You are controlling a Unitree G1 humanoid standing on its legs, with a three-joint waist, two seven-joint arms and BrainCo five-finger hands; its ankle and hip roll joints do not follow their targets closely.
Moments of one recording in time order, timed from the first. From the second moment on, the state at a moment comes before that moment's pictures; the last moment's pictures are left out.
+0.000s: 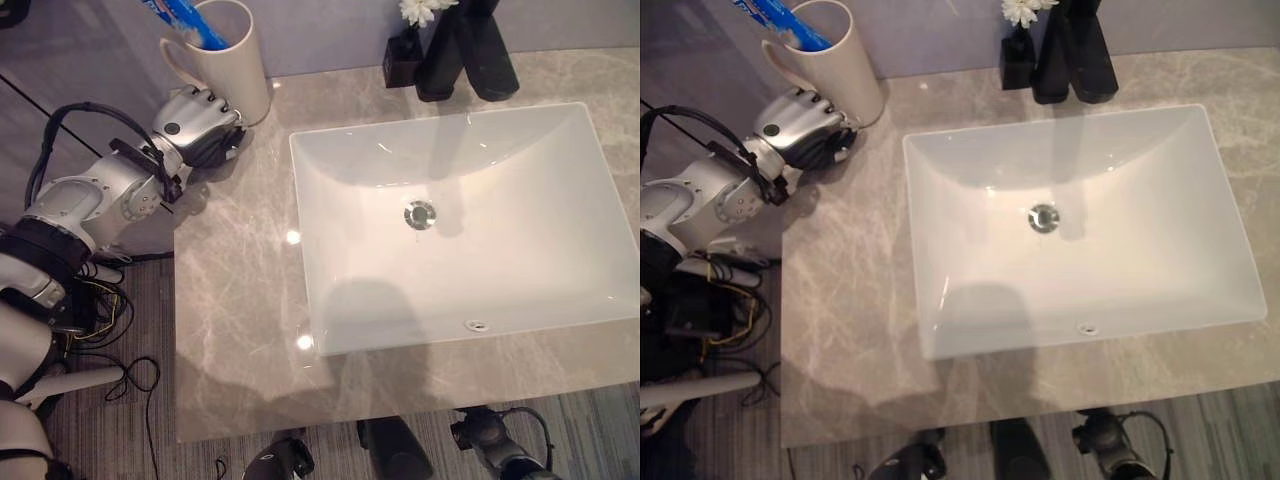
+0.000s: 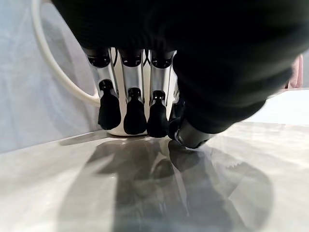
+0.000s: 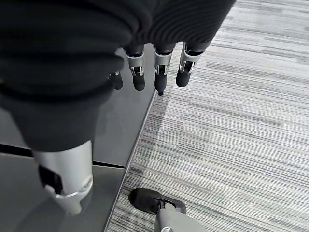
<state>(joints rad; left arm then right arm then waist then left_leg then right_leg) -1.22 1.04 -0.96 0.57 0.48 -0.32 0.38 -0.15 -0.36 0.31 1.12 0.03 -0.16 -0.26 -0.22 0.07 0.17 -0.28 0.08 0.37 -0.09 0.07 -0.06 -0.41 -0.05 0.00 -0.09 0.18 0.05</state>
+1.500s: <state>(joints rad) -1.14 0.99 -0.73 0.90 0.38 -0.20 0.45 -0.14 -0.36 0.31 1.11 0.02 -0.16 -0.27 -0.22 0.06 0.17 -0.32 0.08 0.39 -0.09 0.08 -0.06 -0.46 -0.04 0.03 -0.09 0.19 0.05</state>
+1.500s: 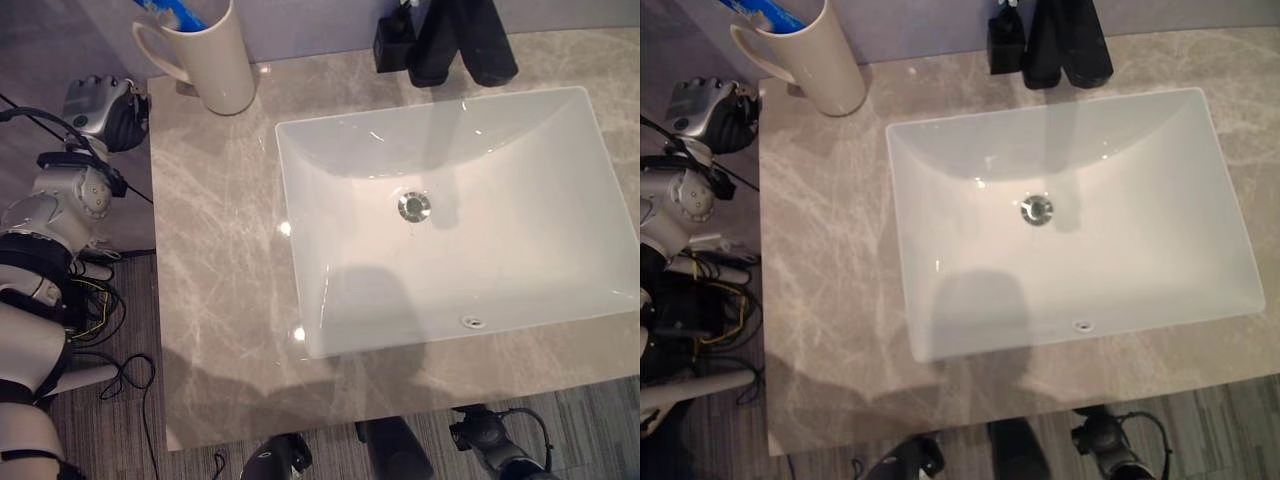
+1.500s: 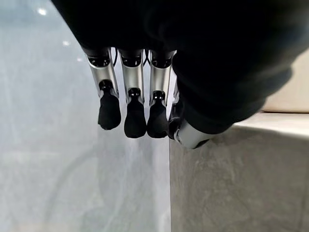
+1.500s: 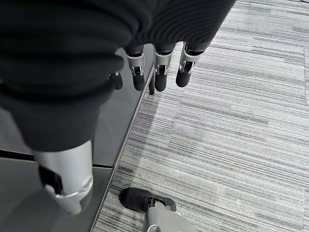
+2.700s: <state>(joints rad) -1.22 0.97 -0.77 0.85 0.41 -0.19 0.49 -0.14 -0.35 0.33 1.15 0.02 -0.16 -0.28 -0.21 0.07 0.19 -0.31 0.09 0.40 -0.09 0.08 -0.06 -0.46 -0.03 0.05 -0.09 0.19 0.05</state>
